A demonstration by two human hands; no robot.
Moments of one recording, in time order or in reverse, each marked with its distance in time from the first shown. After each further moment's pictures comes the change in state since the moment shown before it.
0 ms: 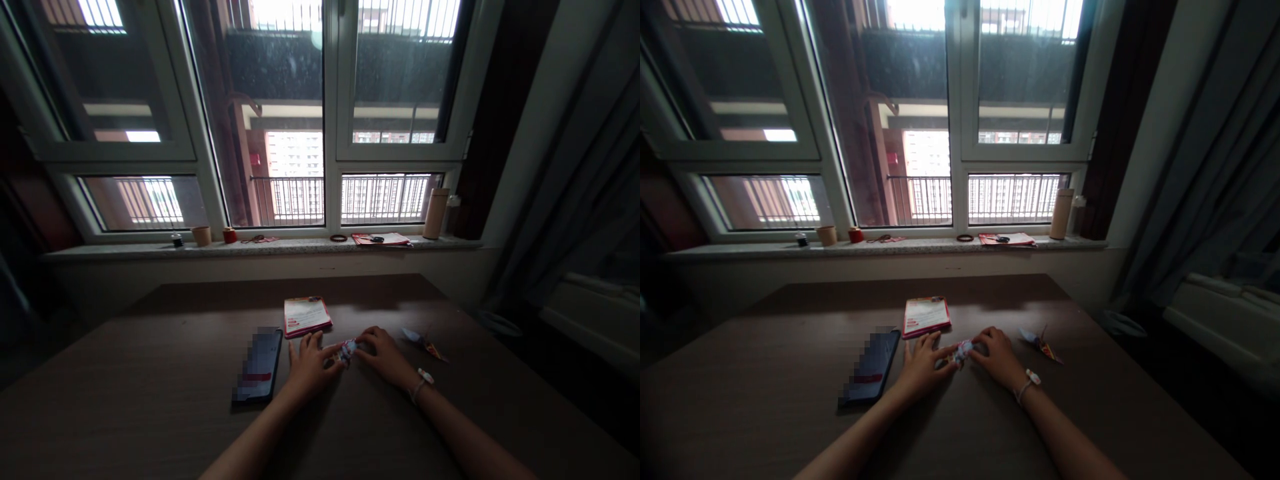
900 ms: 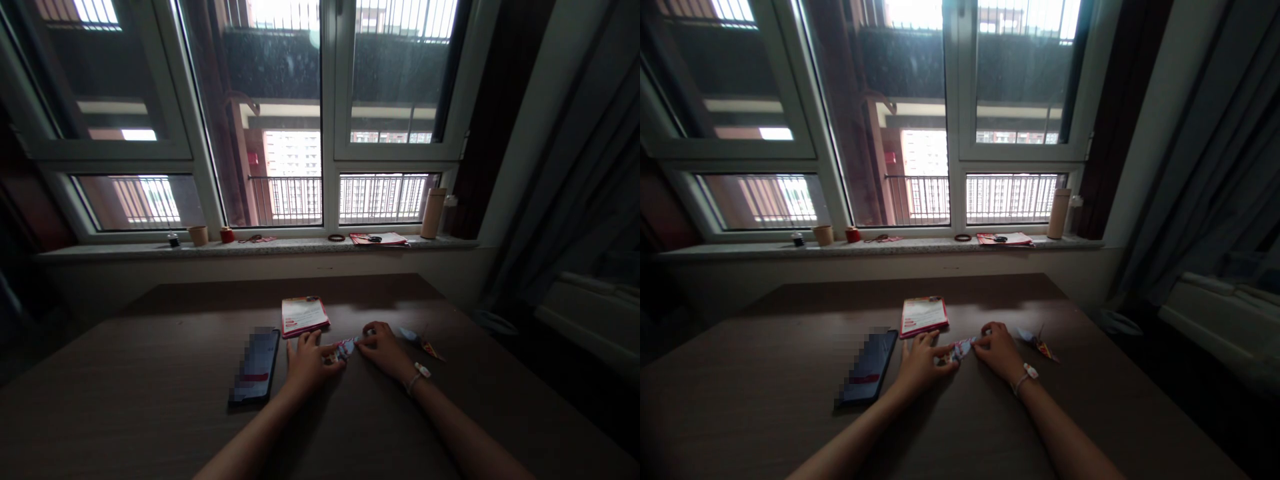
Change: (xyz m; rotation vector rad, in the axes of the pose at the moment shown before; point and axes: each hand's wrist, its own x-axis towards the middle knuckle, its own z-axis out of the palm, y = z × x) left_hand 0.003 0.009 -0.006 -0.025 0.034 -0.045; right_hand 0.006 0.004 -0.007 -0.045 0.055 0.036
